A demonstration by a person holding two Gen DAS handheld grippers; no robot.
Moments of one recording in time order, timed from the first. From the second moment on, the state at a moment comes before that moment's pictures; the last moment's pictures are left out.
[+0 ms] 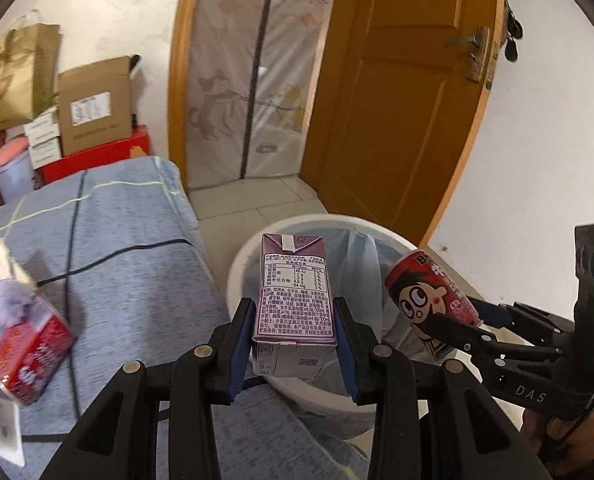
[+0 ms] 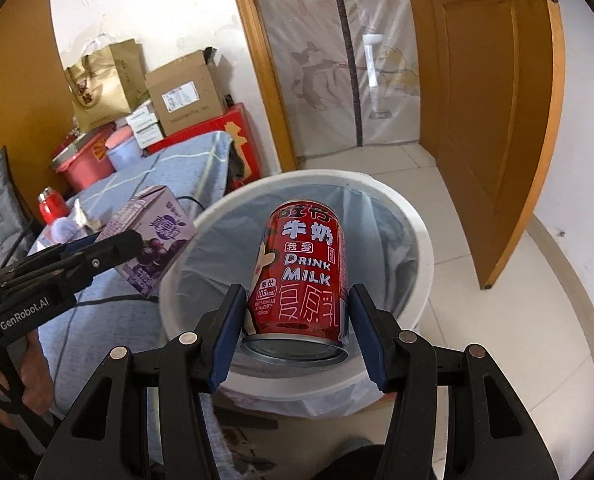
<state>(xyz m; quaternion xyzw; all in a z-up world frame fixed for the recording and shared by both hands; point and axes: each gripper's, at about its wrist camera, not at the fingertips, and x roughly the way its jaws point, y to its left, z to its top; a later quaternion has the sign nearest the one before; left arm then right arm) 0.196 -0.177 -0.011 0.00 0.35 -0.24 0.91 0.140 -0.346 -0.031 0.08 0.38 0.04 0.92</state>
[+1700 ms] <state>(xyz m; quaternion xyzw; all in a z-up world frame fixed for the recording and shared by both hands) 0.112 -0.076 -0.001 -0.05 0.34 -0.15 0.93 0.089 -0.258 -0.007 0.04 0.35 0.16 0.92</state>
